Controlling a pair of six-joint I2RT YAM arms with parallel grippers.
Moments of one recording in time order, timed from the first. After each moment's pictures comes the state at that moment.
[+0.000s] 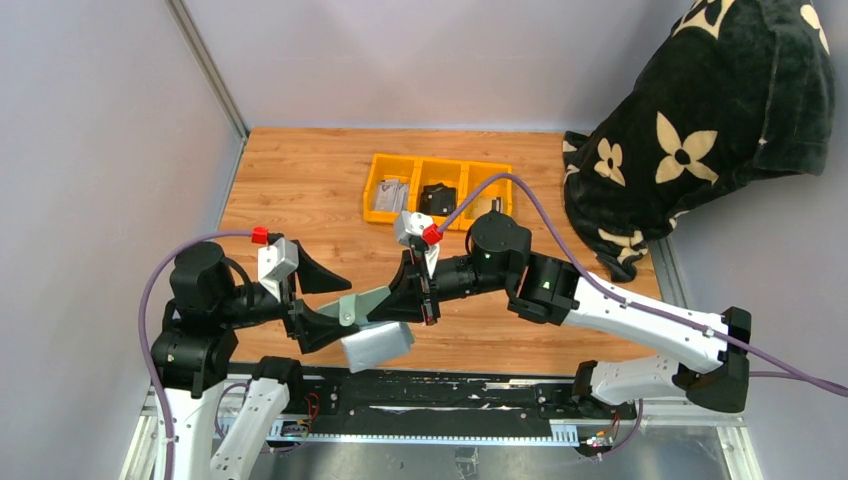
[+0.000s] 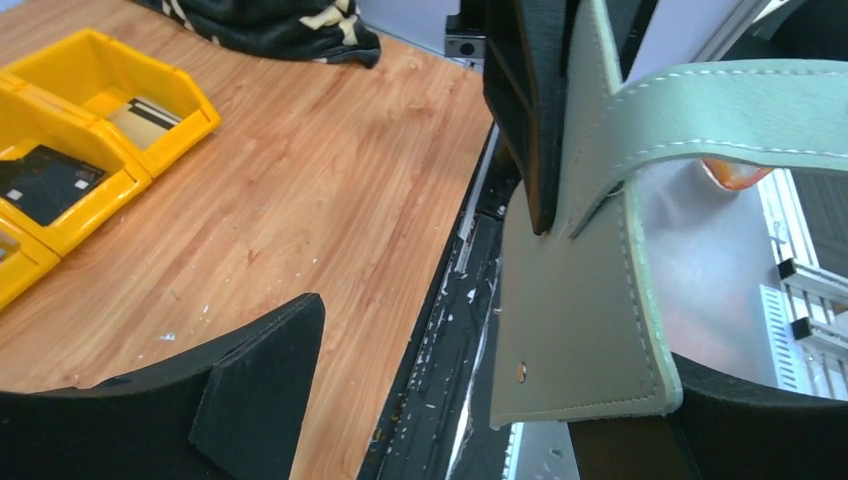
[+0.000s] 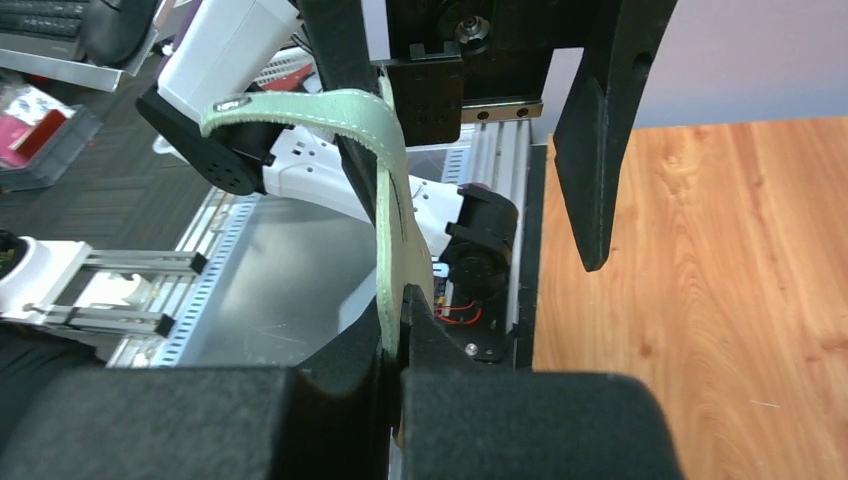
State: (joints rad) left arm -0.10 0.53 1.04 -0.84 1.20 0.08; right arm 1.20 1.20 1.20 -0.02 -0.57 0.19
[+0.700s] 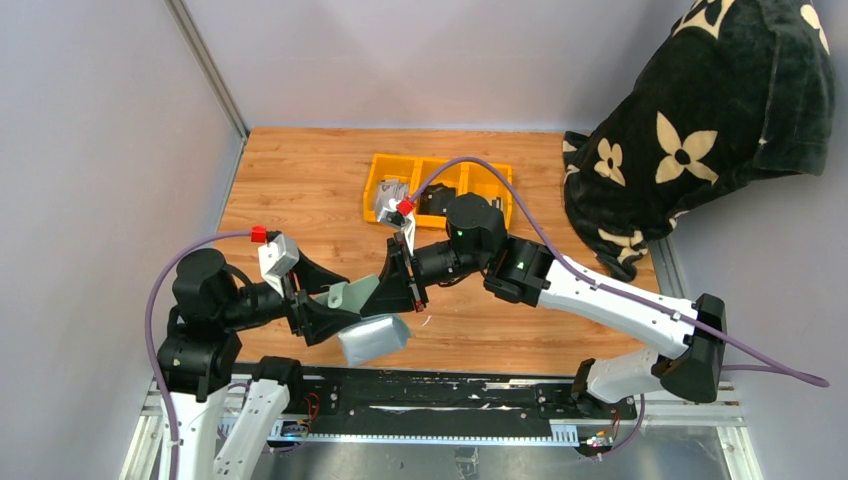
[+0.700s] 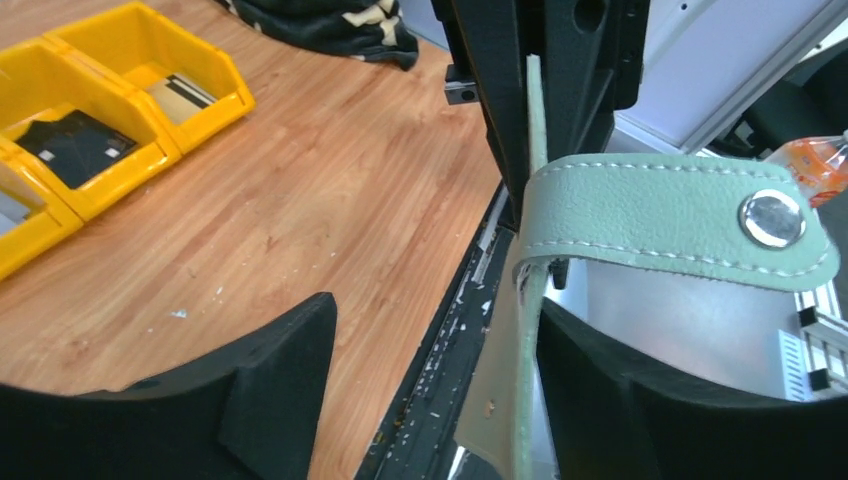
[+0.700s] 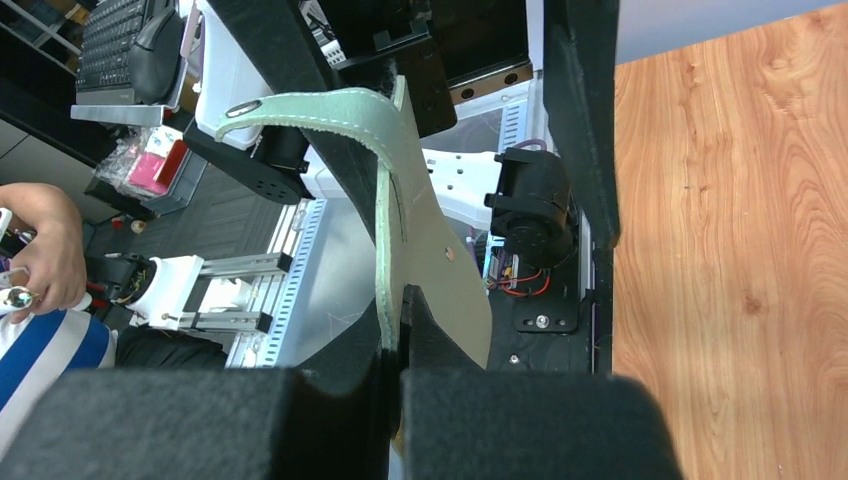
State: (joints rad) left arm -0.10 0.47 0.98 -0.76 1.10 -0.03; right arm 1.11 1.34 1.28 -0.04 -0.75 0.43
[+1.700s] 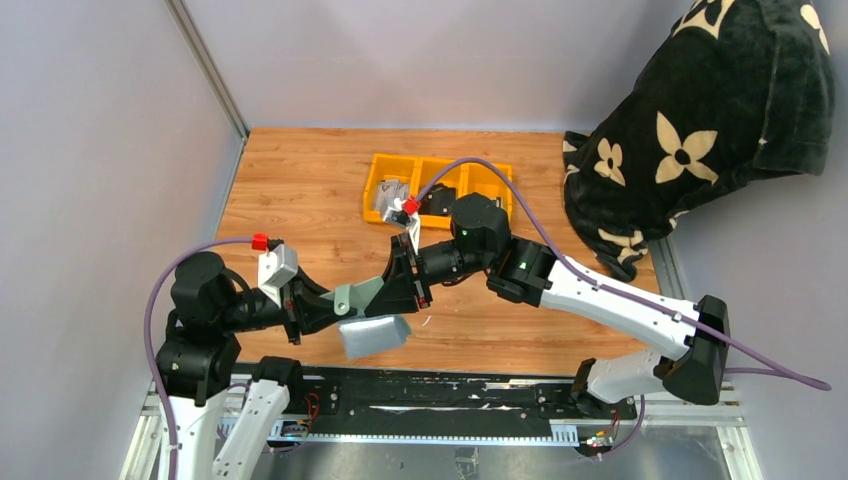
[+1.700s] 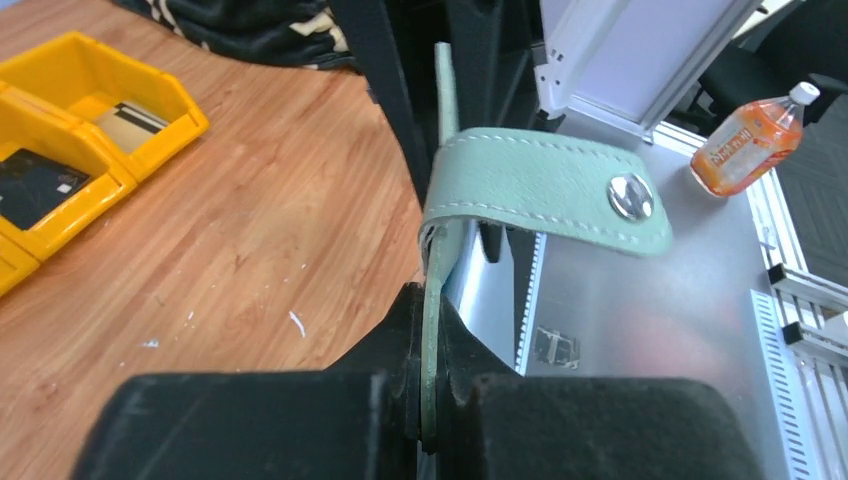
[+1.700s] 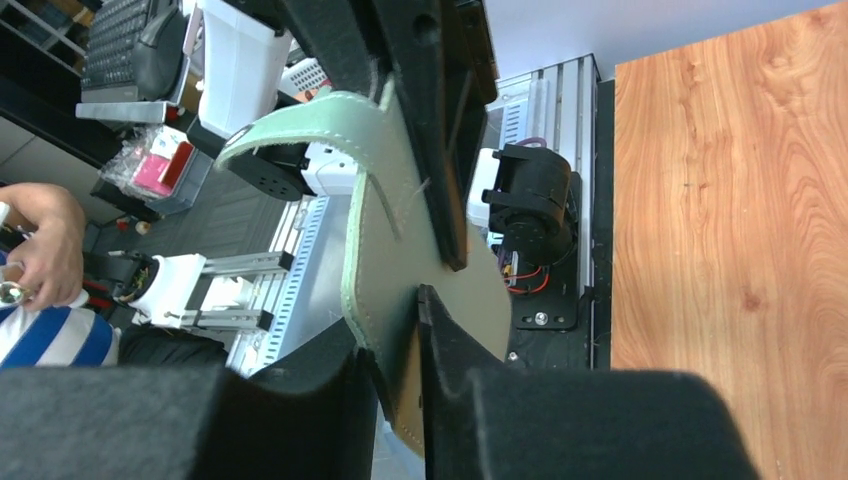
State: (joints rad) left arm -0.11 0.46 0.98 -0.76 1.20 -0.01; right arm 1.09 1.32 1.25 -0.03 -0.77 0.44
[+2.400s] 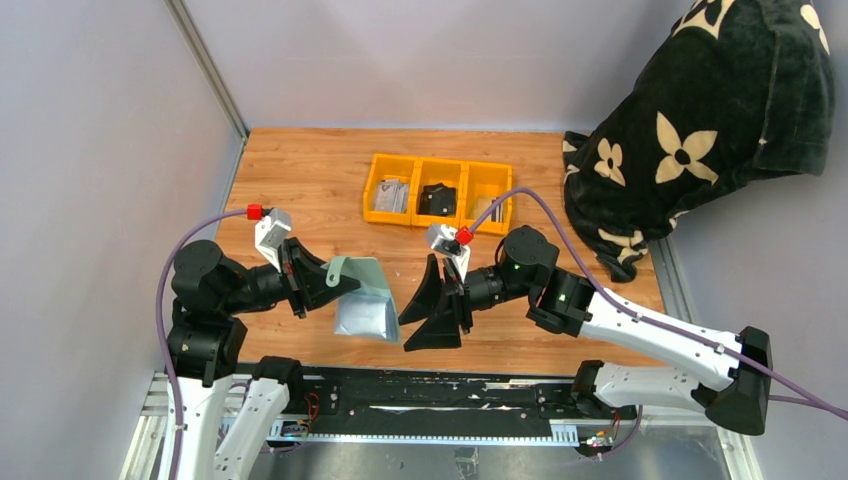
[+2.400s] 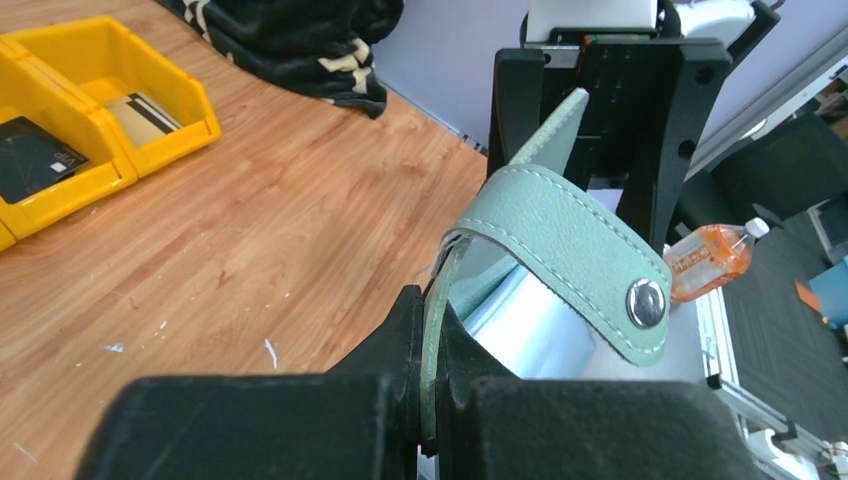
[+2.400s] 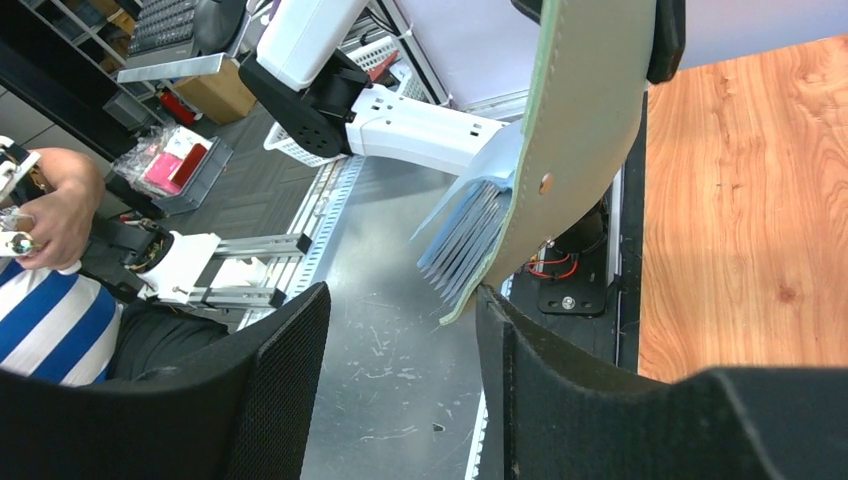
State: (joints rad) left arm -0.11 0.51 0.93 -0.50 1.09 -0.37; right arm 1.09 1.06 0.94 0.16 -0.81 0.47
